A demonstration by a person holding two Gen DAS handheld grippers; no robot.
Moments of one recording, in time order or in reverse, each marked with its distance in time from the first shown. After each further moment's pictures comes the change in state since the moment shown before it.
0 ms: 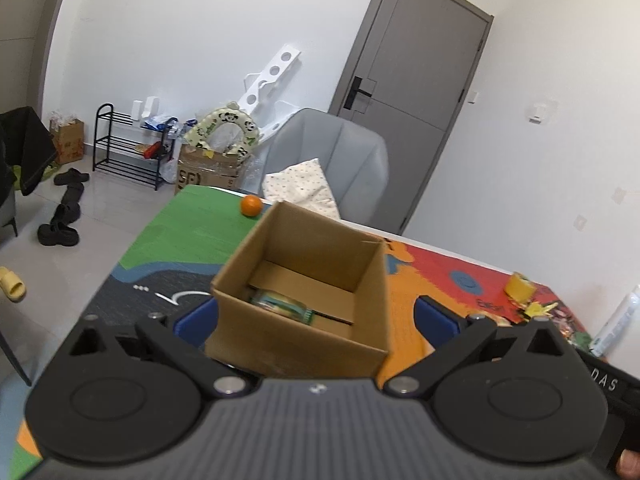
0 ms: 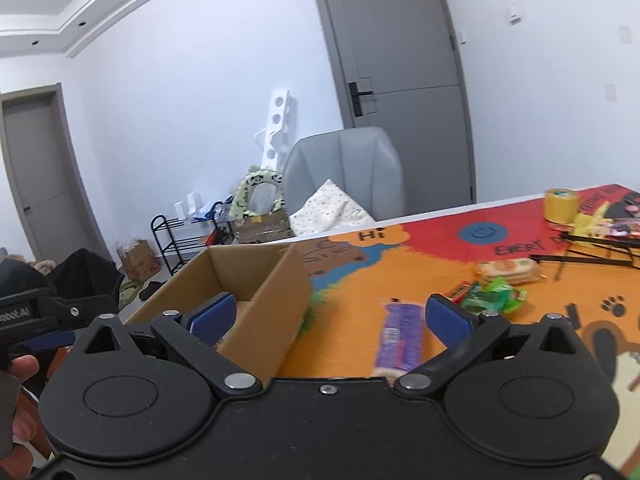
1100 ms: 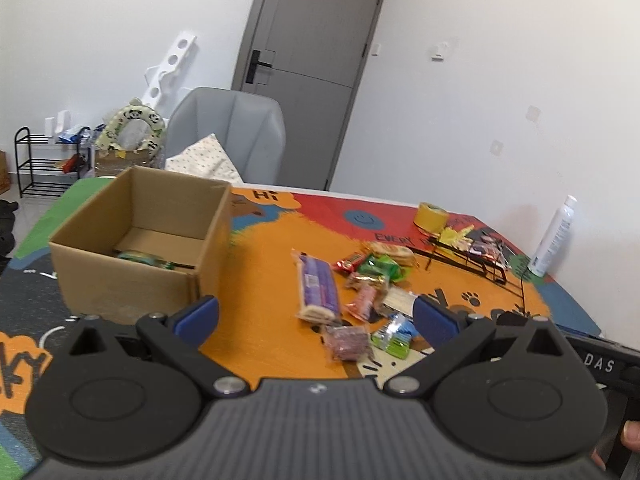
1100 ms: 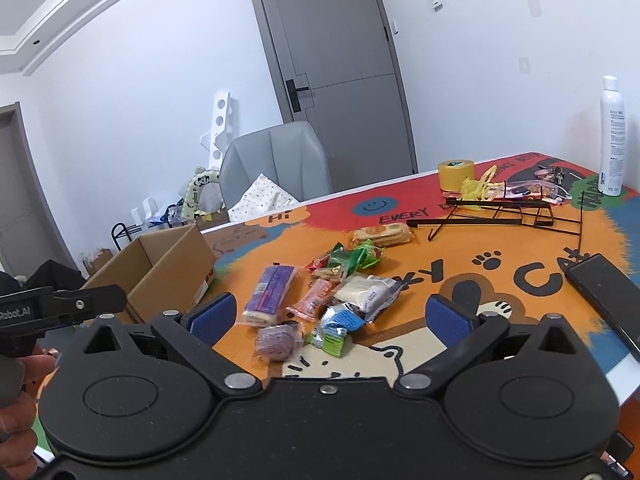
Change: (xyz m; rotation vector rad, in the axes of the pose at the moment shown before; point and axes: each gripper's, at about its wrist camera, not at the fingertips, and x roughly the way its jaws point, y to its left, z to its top) left arm 0.000 -0.116 -0.066 0.202 0.077 -0.190; right arm -0.071 -0.105 -0.032 0.069 0.024 -0.112
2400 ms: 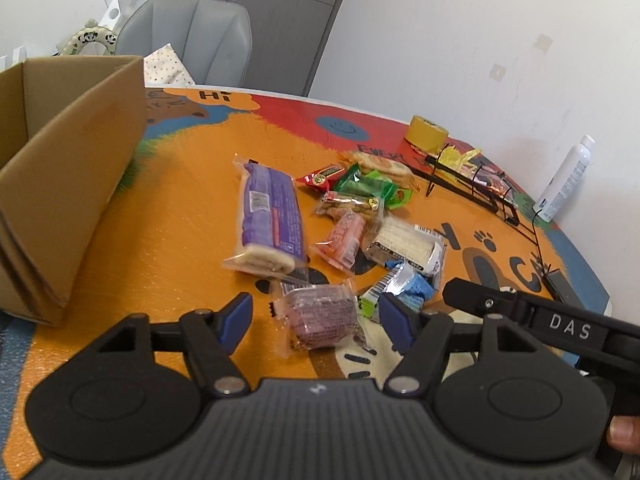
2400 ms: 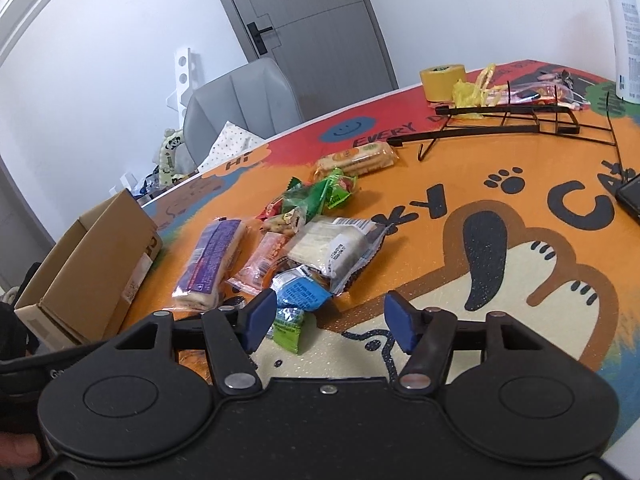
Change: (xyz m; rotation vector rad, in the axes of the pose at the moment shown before) left arm 0.151 -0.020 -0.032 -0.020 0.235 -0.080; right arm 0.111 -0.041 -0.017 0.146 0.188 -0.004
